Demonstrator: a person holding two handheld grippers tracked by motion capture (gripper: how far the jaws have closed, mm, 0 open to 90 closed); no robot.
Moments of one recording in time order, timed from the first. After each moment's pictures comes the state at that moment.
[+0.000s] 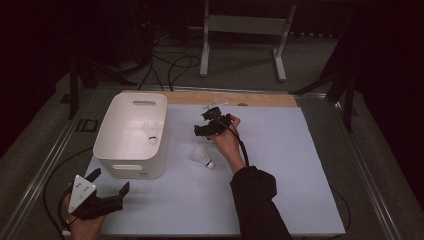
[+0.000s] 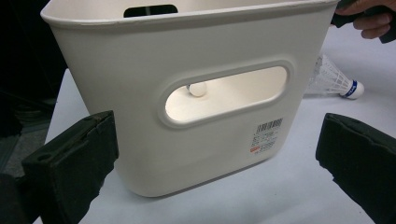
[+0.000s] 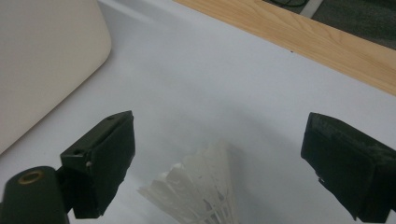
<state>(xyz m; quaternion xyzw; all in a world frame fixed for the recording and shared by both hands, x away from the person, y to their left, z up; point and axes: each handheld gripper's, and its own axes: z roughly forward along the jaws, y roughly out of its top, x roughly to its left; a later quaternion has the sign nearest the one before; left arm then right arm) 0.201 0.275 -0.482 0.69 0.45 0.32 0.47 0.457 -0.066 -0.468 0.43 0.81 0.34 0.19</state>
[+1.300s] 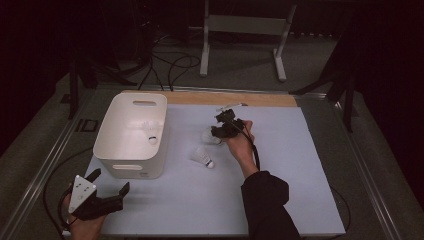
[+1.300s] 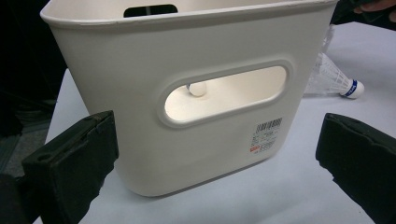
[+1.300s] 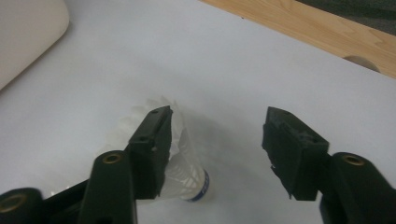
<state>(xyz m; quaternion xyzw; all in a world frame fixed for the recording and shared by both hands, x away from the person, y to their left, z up) 0.200 0.275 -0.482 0.69 0.45 0.32 0.47 0.440 -0.107 -0.457 0.47 0.80 0.30 0.21</state>
